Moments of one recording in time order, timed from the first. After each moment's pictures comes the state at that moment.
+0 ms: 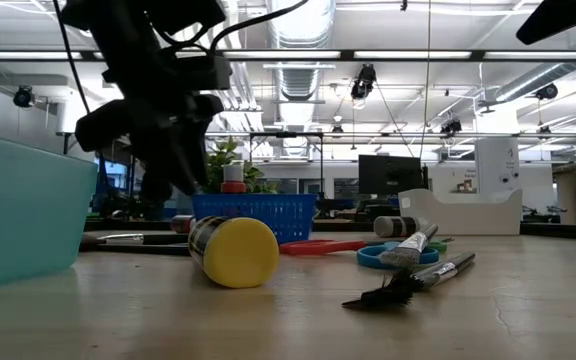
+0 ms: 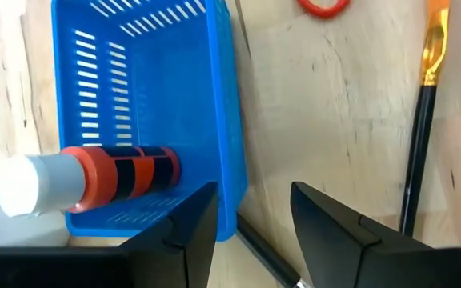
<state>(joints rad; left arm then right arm) -0.18 1.59 0.94 -0.53 -0.34 0.16 0.91 1.82 1.36 -0.99 0.91 1.26</state>
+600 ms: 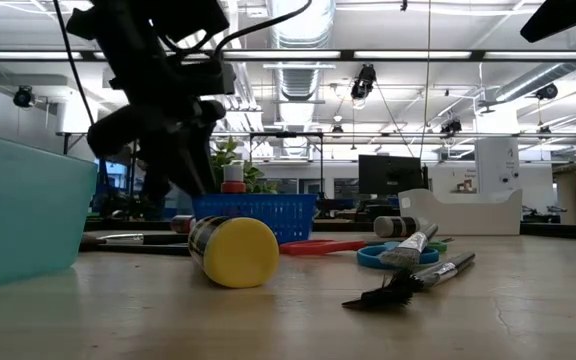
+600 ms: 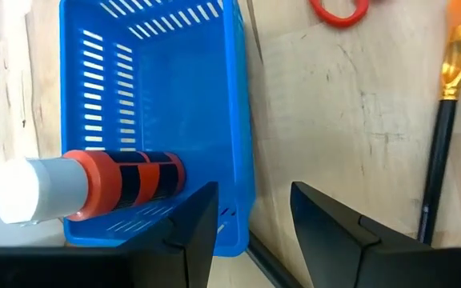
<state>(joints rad) -0.15 1.59 0.91 -0.46 -0.32 0.16 0.92 1.82 1.36 -0.99 0.91 1.25</state>
